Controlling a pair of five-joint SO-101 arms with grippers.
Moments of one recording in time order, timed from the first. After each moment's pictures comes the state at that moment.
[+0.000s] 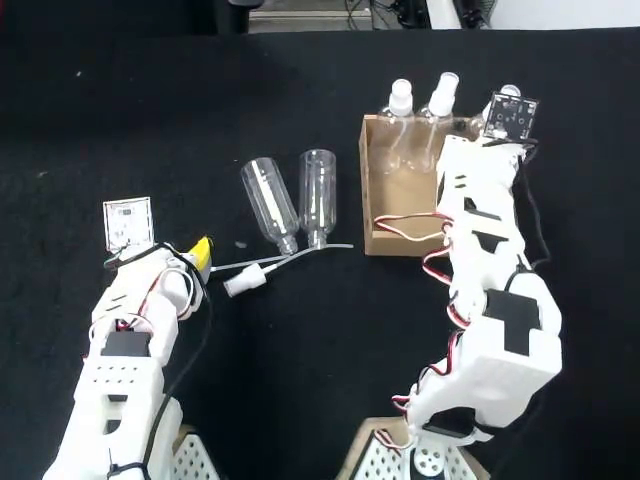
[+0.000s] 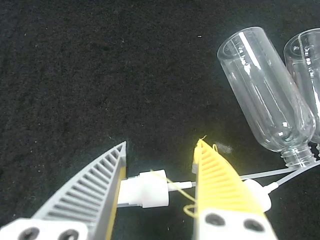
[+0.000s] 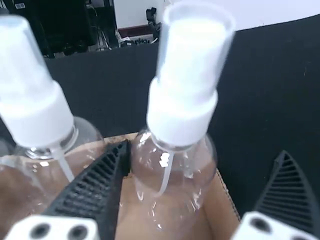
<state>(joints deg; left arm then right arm) -5.1 -59.7 87.4 15.3 5.4 14.4 14.1 36.4 -19.7 0.5</state>
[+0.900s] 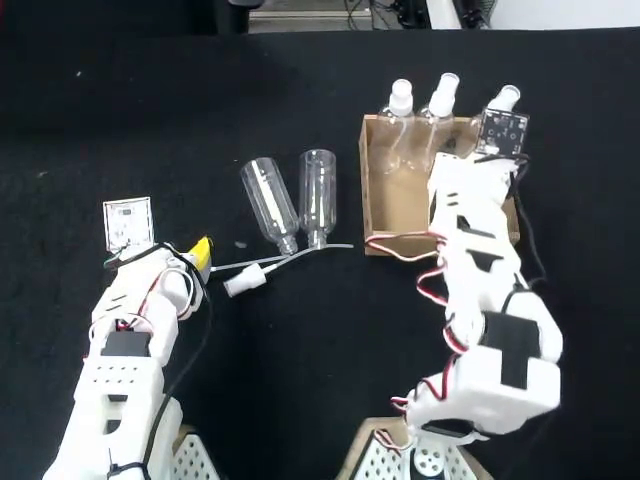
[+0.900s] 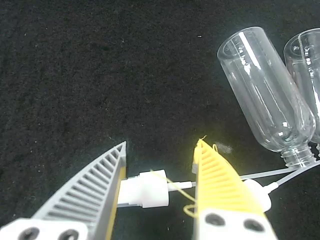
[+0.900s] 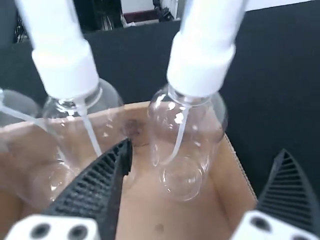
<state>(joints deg) -5.1 -59.7 87.4 15.3 5.4 13.1 3.9 48.8 -19.7 0.5</state>
